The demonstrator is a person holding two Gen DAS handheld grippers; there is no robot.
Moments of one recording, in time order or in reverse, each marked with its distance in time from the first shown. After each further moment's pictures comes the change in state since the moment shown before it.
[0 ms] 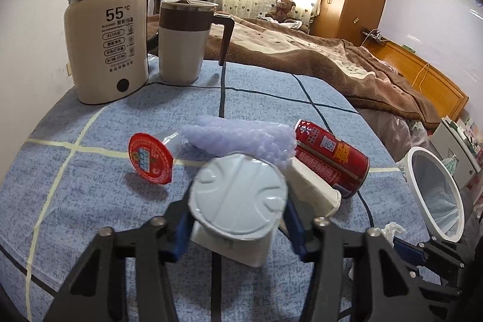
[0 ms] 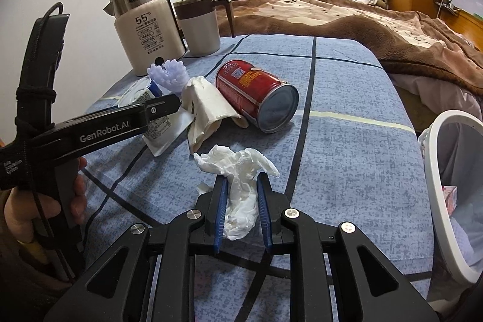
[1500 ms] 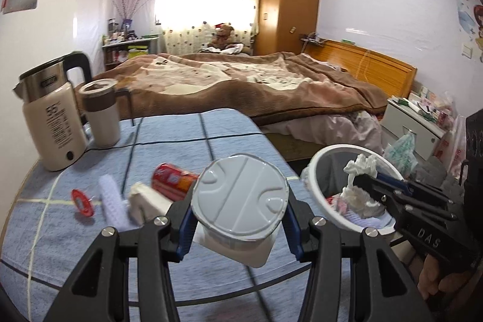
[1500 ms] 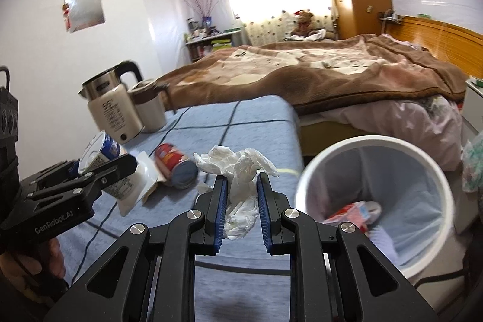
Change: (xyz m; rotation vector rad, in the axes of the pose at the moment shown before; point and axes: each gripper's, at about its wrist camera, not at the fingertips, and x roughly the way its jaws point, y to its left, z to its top) left arm -0.073 -0.138 0.004 0.232 -0.141 -0.152; right arm -0.128 -0.092 0.002 0.153 -0.267 -0.140
